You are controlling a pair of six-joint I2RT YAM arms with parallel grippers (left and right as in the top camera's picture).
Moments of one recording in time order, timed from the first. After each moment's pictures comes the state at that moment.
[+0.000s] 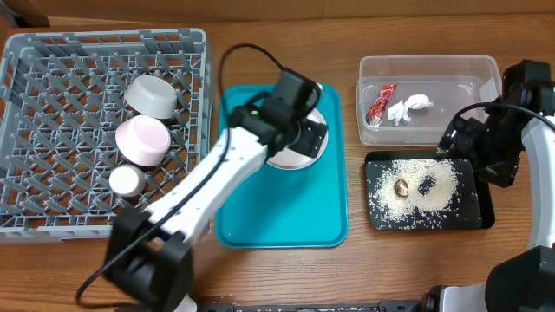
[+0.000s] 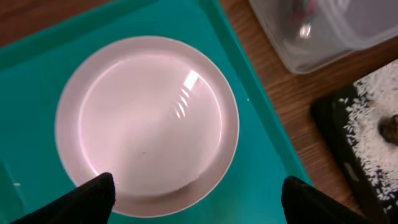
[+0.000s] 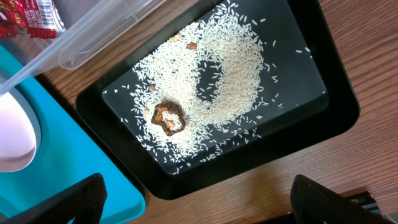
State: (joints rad) left arm -0.57 1.75 1.44 -0.72 0.02 -0.15; right arm -0.23 1.60 1.50 -1.44 -0.12 0.33
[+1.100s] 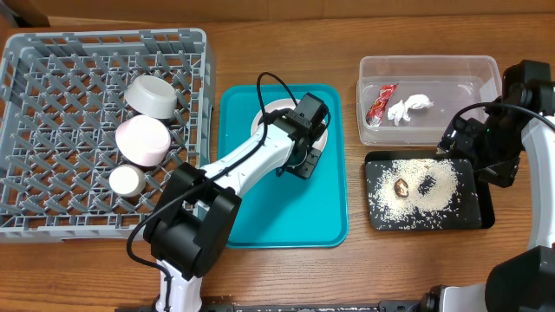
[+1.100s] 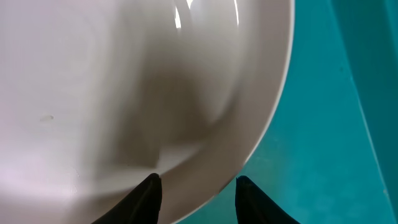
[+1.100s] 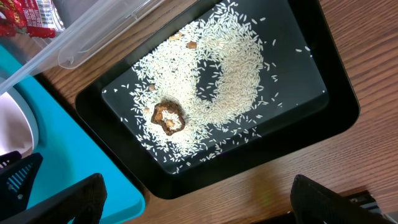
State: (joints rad) left arm -0.62 2.02 1.42 -0.78 0.03 -0.15; right arm -0.23 1.60 1.50 -1.45 -0.12 0.33
